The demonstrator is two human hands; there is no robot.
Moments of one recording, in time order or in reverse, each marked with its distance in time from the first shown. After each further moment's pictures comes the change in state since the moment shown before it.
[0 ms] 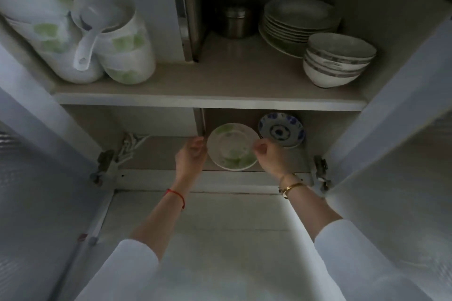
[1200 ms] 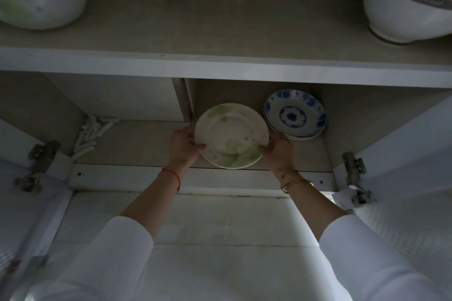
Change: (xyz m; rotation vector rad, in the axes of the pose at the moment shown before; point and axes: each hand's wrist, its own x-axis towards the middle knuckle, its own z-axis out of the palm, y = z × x) left_hand 0.117 -0.096 0.090 0.226 -0.104 -0.120; right_hand 0.090 0.096 0.062 -0.093 0.112 0.084
